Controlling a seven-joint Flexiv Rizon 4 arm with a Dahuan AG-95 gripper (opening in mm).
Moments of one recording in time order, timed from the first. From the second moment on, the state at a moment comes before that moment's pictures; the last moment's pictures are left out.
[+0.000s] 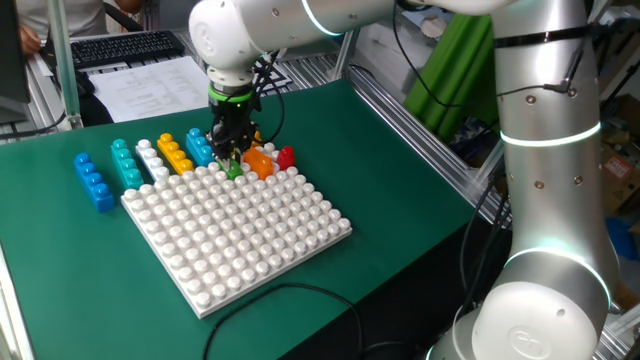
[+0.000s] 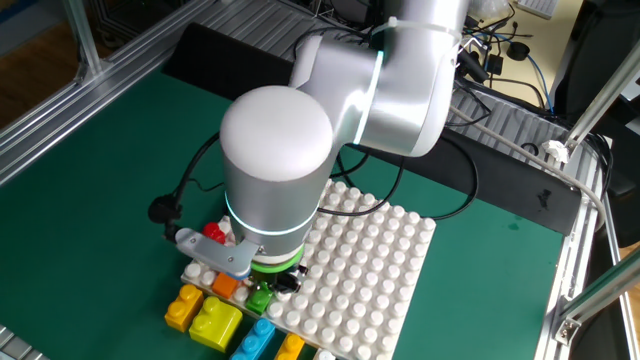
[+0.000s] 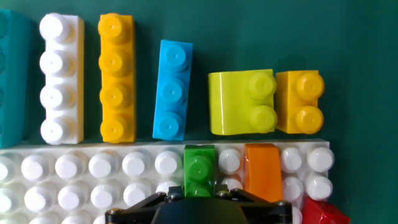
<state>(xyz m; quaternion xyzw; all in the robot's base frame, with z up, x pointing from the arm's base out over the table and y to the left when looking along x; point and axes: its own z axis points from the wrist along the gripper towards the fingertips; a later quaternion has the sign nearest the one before) 0.637 0.061 0.048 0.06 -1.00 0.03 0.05</state>
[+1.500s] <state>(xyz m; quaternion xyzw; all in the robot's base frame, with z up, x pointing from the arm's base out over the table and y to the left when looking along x) 0.646 0.058 0.065 0.05 -1.00 0.02 0.06</state>
